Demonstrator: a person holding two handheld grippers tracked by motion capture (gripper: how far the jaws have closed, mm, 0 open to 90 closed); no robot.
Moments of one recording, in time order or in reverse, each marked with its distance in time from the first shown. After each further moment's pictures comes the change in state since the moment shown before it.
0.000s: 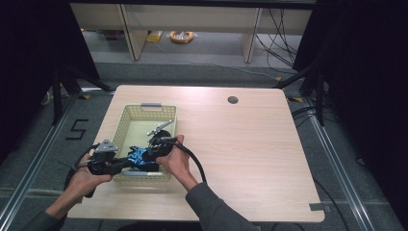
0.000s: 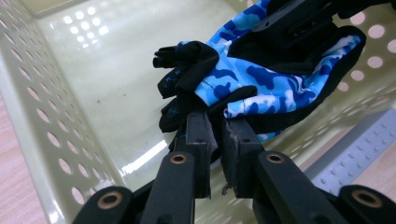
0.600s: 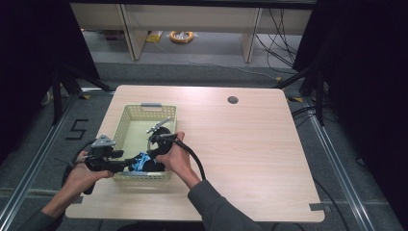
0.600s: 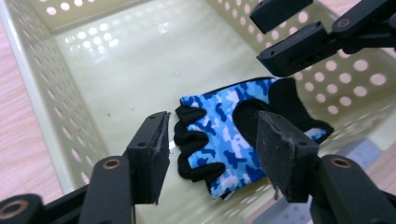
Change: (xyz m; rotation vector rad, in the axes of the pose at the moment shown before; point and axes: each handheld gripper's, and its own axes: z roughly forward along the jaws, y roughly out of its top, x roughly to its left) left arm 0.000 0.014 -0.012 -0.038 0.013 -0.037; right arm 0.000 0.010 -0.009 0.004 -0.060 -0.043
